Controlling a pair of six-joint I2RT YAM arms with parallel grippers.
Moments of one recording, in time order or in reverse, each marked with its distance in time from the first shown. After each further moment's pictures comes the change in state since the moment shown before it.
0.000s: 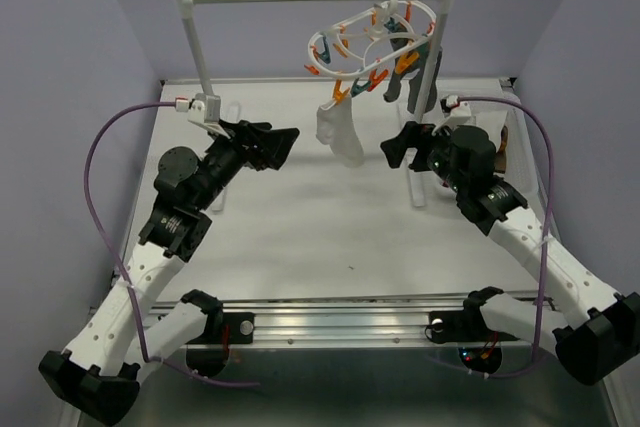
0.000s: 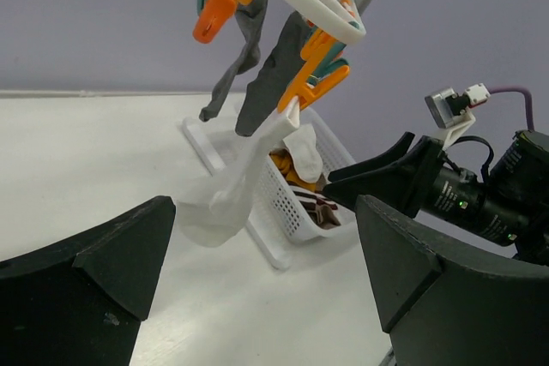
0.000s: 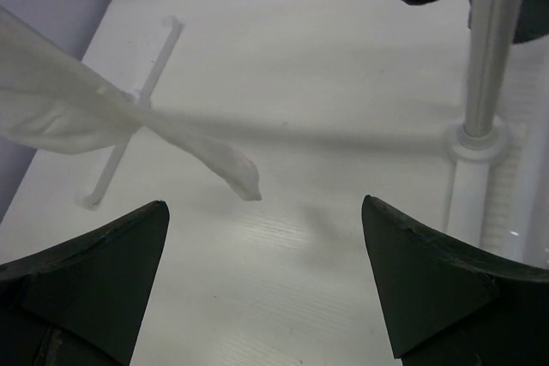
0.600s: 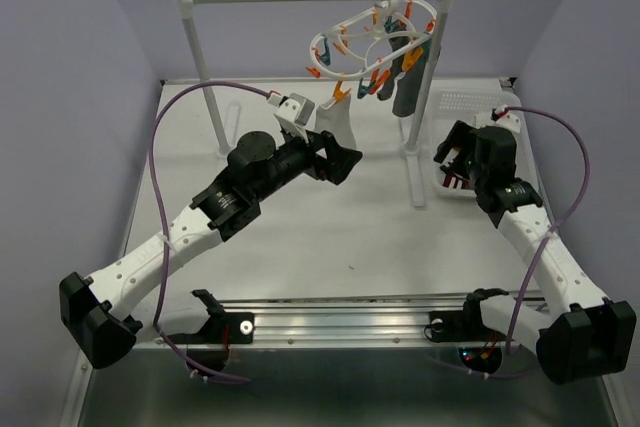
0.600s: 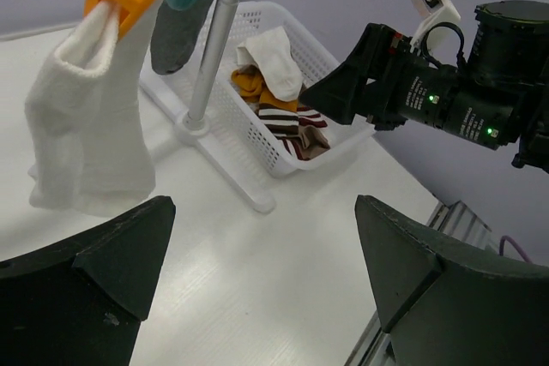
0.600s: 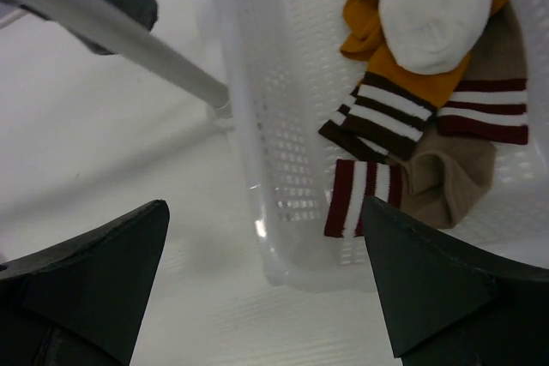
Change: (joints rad) left arm -0.397 0.274 0.129 -0.064 -0.161 0.156; right arm -0.232 -0.048 -0.086 -0.196 0.277 0.055
